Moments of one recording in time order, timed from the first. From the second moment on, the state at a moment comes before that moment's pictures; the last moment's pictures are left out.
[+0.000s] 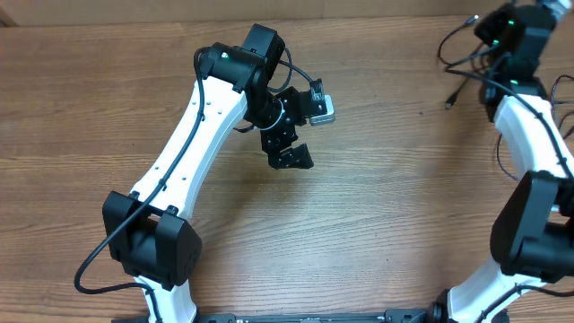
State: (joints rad) left arm -0.41 1.95 1.90 -1.37 0.59 0.94; right arm -0.22 1.90 1.43 0.20 0.18 0.50
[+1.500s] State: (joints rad) left arm -0.41 1.95 1.90 -1.38 0.59 0.94; right arm -0.46 1.83 1.44 -0.08 -0.41 0.31
